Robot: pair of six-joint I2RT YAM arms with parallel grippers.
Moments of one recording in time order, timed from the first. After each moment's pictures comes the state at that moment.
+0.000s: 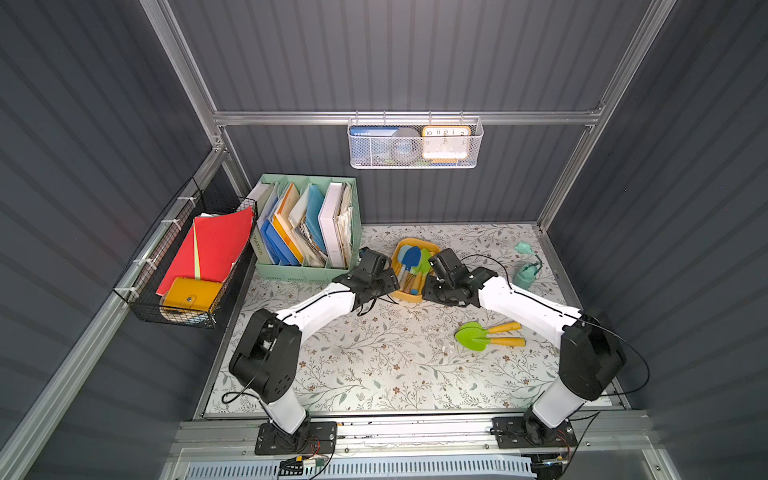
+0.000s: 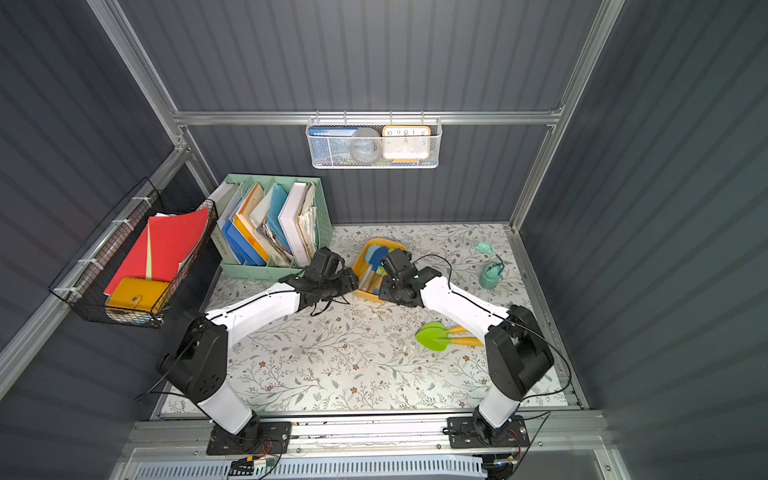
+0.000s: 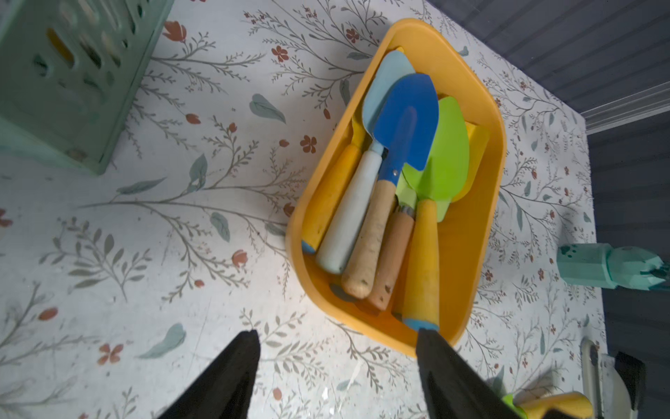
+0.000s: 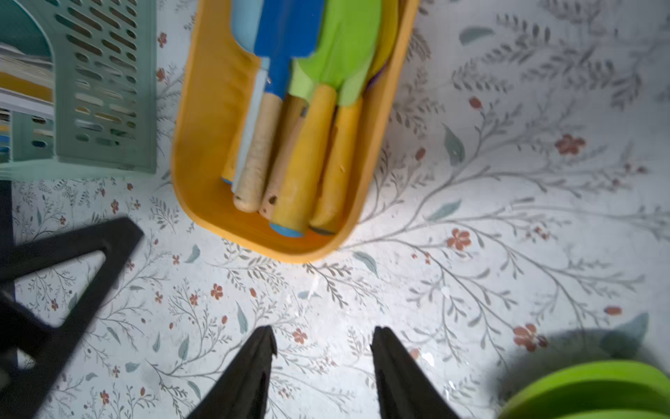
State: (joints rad) left arm -0.50 1.74 1.21 -0.27 -0.04 -0.74; right arm 0.62 1.62 1.20 -0.57 0.07 0.78
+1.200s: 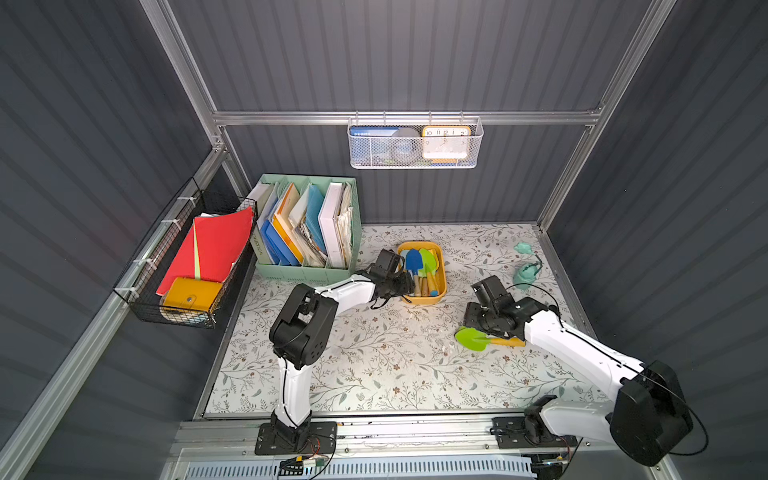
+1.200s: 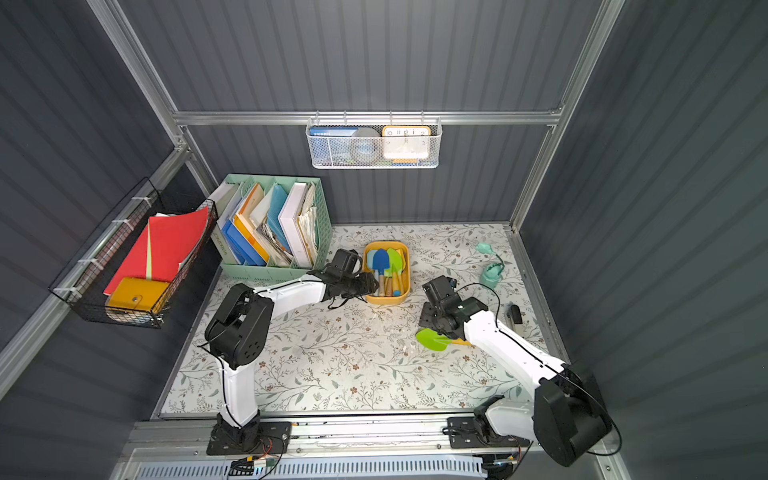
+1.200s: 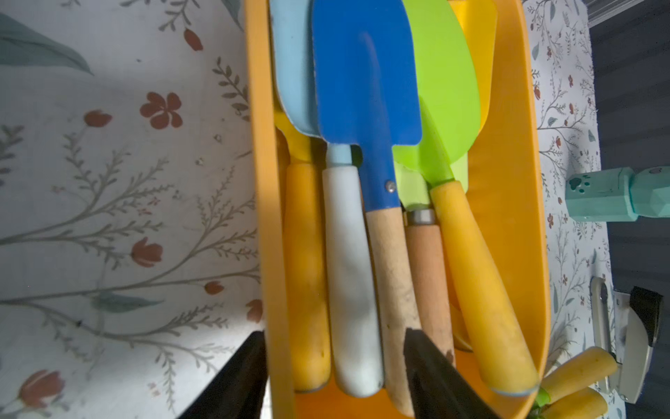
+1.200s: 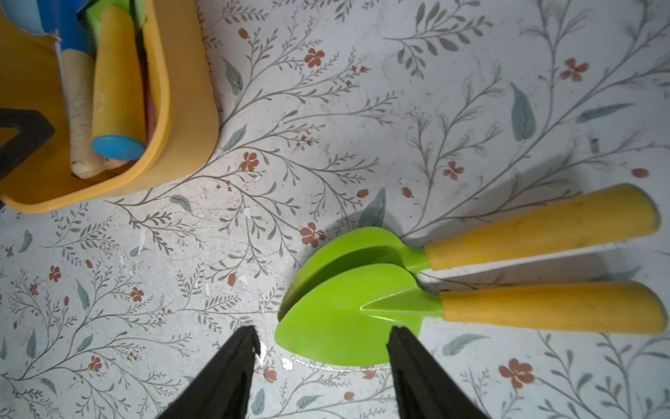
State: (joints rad) left arm -0.53 1.98 1.31 -0.17 0.19 -0.63; right arm 0.45 1.27 0.84 -0.69 0.14 0.74
